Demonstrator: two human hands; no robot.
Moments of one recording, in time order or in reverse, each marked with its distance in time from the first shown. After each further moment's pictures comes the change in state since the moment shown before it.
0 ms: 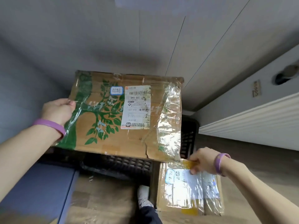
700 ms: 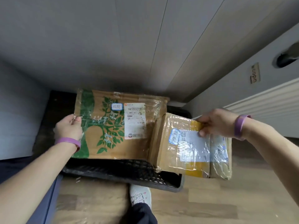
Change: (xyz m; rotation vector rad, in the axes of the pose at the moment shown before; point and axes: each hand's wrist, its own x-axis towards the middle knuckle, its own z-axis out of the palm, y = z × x) left_hand 0.013 -0.085 0.110 0.032 0.075 -0.092; right_hand -0.005 0.040 -0.074 0.114 0.255 0.012
